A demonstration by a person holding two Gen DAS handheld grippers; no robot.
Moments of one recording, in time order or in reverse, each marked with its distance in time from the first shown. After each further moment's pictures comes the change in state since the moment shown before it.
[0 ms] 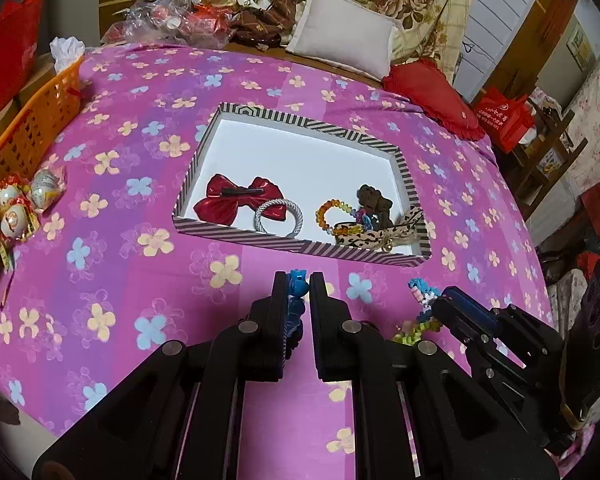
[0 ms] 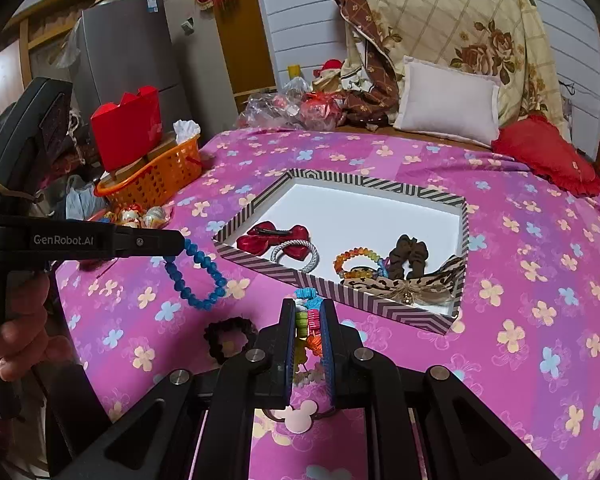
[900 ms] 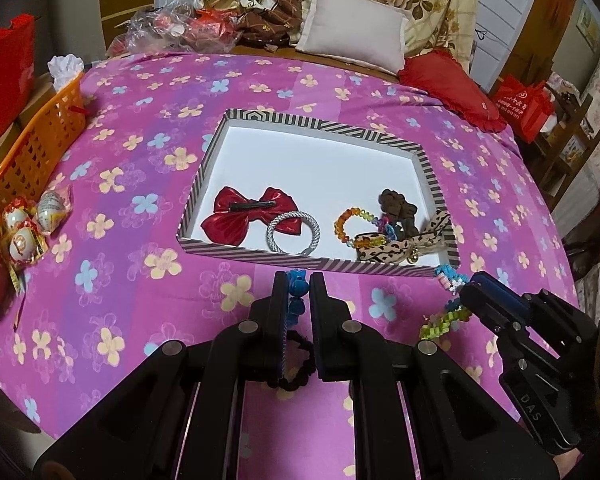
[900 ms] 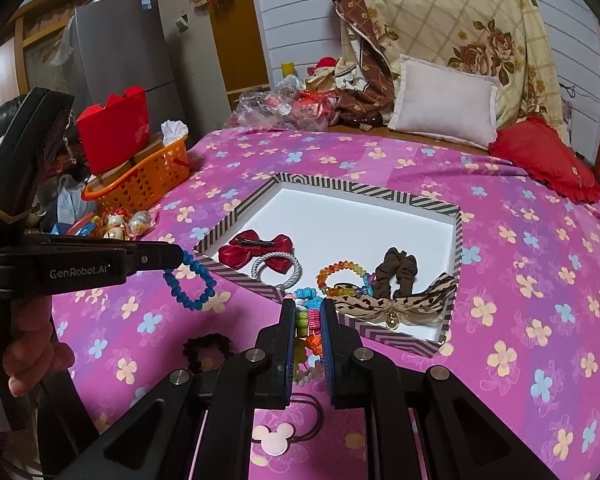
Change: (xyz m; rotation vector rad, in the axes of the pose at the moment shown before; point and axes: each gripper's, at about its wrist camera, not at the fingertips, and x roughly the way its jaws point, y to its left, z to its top) left arm 0.028 -0.010 0.015 0.043 0.004 0.099; right arm 0.019 -0.018 0.020 -0.006 0.017 -0.018
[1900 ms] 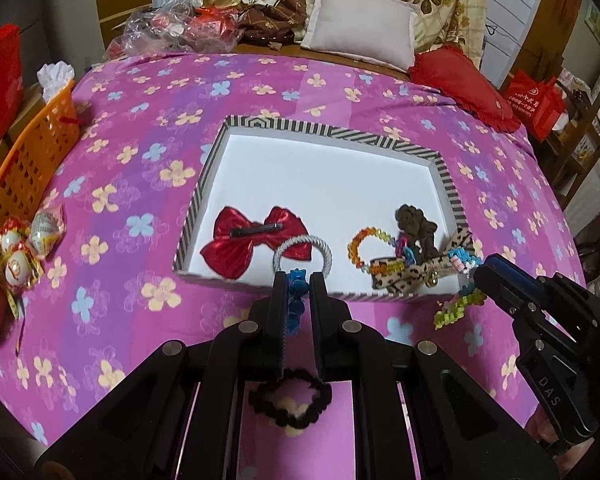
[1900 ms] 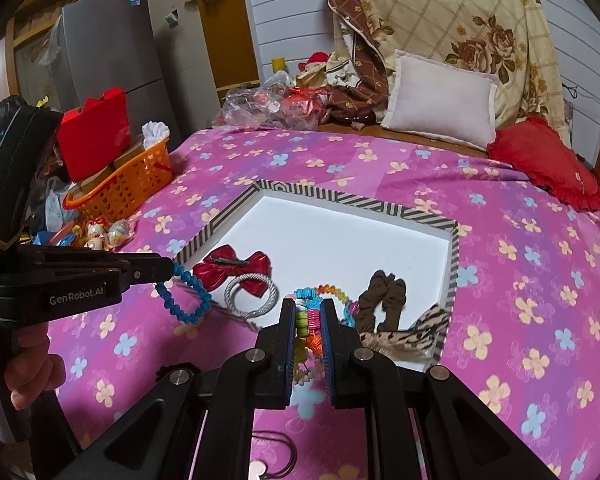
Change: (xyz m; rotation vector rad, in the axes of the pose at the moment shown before) left arm 0.030 0.001 0.030 0.014 0.010 0.033; right arm 0.033 -0.021 0.034 0.003 0.018 -0.026
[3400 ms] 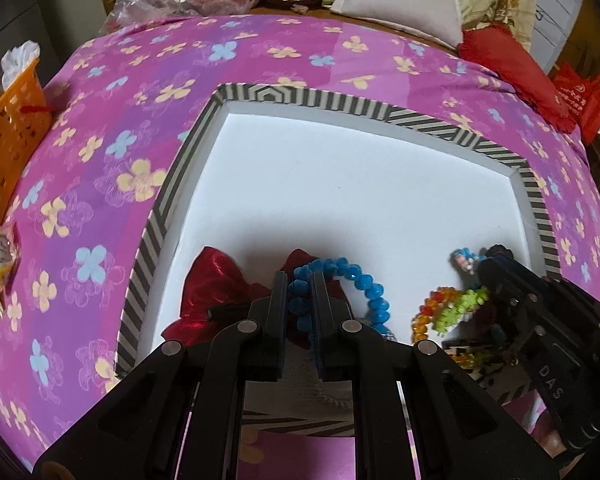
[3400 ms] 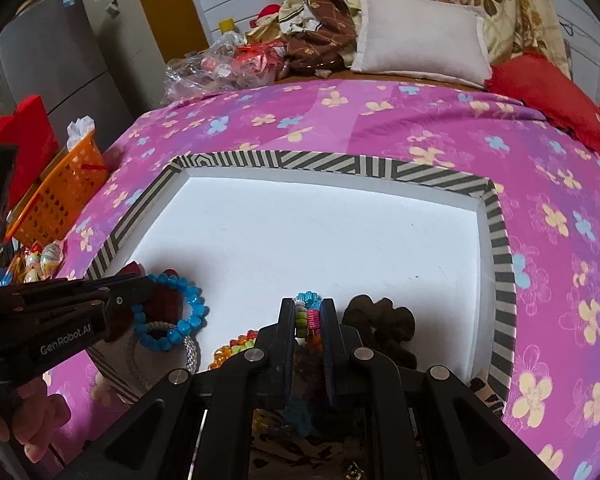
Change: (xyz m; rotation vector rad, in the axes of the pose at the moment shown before) left arm 0.126 0.012 0.042 -0.052 0.090 0.097; right arm 0.134 -0.054 0.016 0.150 0.140 -0.026
